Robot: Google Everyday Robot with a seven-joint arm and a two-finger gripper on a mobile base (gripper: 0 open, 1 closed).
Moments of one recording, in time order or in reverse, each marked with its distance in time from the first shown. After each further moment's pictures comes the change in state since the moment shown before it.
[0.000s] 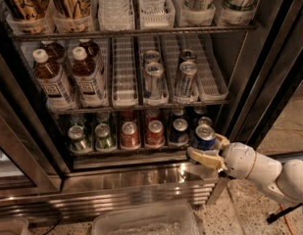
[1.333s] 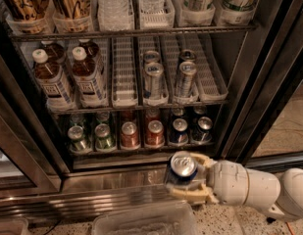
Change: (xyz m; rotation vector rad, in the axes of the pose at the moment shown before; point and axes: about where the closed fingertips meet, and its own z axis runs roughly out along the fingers) arm -0.049 0.147 0.013 -0.285 -0.013 -0.122
